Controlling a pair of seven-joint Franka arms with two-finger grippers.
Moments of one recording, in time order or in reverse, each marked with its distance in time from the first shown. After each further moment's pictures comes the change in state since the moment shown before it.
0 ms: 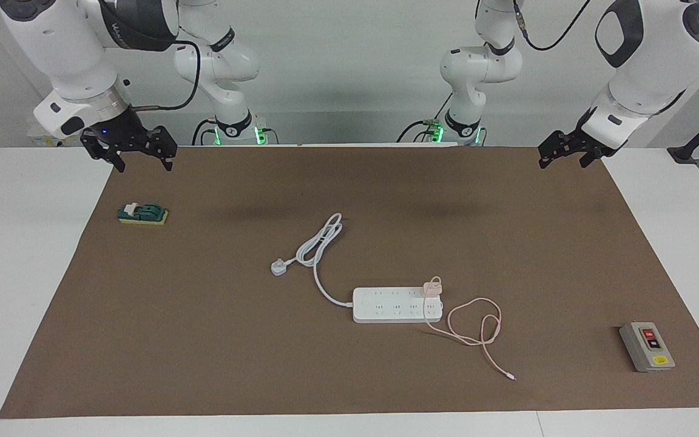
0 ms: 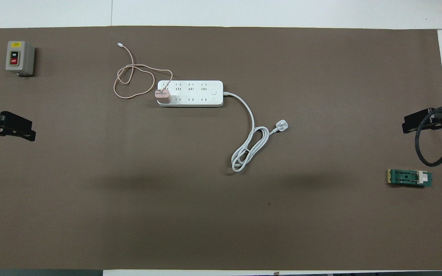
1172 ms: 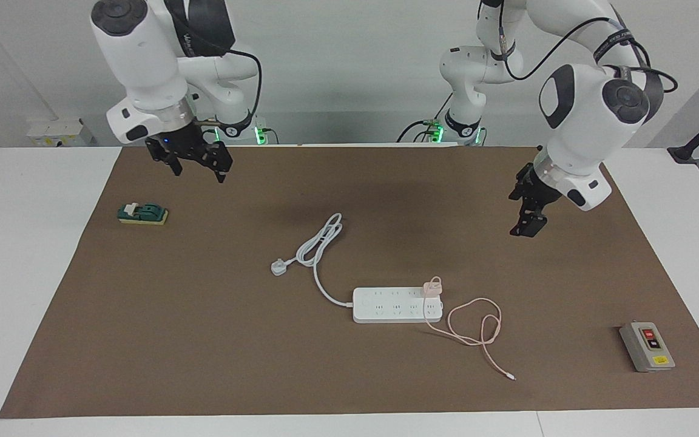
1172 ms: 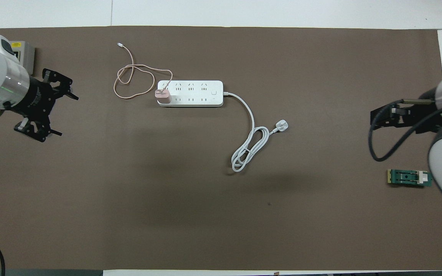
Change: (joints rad) left arm -0.110 0.192 -0.059 -0.017 -0.053 0.310 -1.512; right arm 0.192 0.052 0.026 -0.028 0.063 0.096 0.545
